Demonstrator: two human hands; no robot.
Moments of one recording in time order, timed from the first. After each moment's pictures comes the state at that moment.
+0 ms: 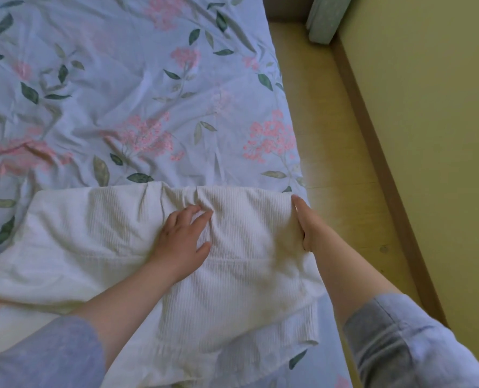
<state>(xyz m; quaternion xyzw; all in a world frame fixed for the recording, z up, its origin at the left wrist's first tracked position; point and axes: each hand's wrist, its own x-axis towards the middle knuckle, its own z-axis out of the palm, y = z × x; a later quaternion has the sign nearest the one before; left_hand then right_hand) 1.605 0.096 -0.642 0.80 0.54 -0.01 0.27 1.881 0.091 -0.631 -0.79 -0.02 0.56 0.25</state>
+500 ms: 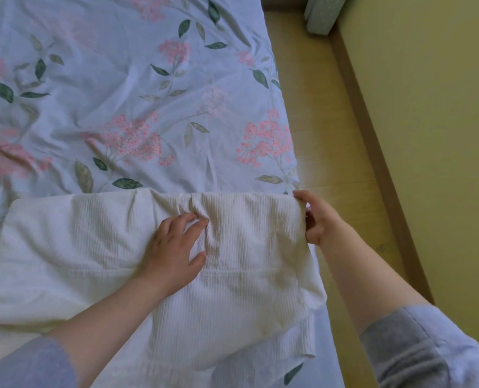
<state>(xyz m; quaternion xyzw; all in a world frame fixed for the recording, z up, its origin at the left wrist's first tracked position) 1.608 0.101 -0.655 0.81 0.52 0.02 0.26 1.914 0.117 -0.619 -0.70 0.09 0.63 0.34</state>
